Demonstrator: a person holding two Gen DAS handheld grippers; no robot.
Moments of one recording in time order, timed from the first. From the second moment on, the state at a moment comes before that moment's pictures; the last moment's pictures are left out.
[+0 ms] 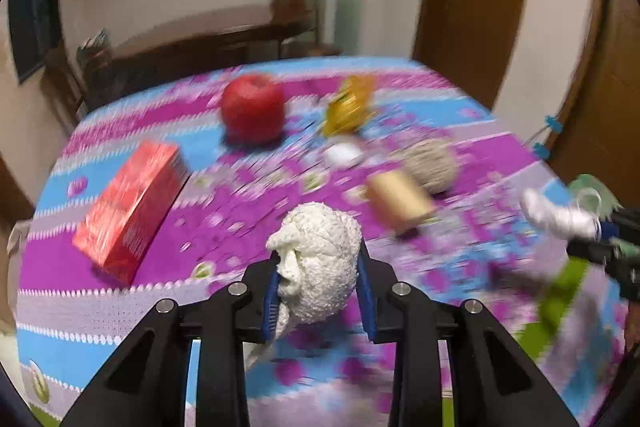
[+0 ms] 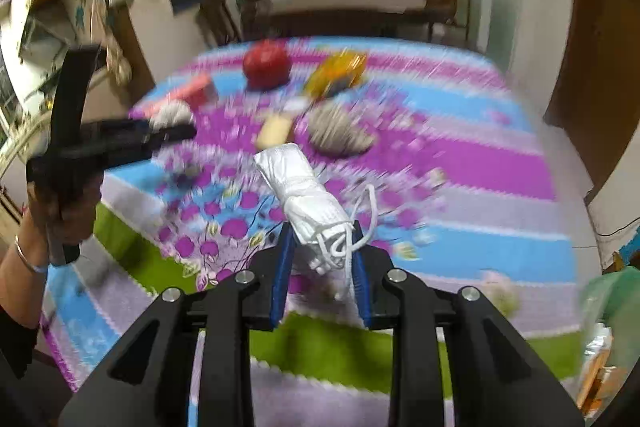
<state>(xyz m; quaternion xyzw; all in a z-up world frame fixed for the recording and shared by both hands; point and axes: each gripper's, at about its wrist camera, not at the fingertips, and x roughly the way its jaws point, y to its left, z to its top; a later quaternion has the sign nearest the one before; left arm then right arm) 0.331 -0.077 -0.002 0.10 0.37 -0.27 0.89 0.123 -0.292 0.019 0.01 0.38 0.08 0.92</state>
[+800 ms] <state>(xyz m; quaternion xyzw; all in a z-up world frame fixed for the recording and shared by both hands) 0.158 -0.468 0.067 0.20 0.30 -0.55 0.76 -0.070 -0.570 0.101 0.14 0.31 -0.22 0.91</state>
